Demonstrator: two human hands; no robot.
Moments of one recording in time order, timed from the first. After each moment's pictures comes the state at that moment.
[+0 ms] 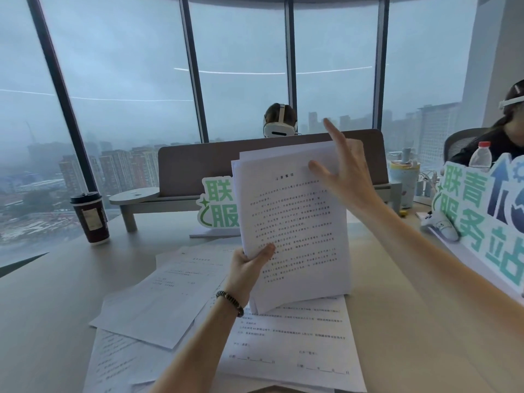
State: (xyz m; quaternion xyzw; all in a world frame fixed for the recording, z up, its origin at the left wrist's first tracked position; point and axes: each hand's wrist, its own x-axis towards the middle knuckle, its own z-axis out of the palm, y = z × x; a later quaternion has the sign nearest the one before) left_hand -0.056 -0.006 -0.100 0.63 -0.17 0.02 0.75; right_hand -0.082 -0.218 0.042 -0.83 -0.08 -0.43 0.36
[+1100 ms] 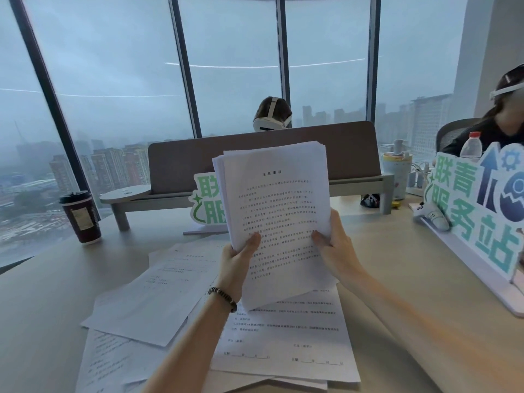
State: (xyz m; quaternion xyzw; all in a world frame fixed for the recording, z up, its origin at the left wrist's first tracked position) left_hand -0.059 -0.009 -0.093 0.62 -0.13 0.03 0.77; right_hand -0.087 -0.214 -0.100 -0.79 -0.04 -0.25 0.56
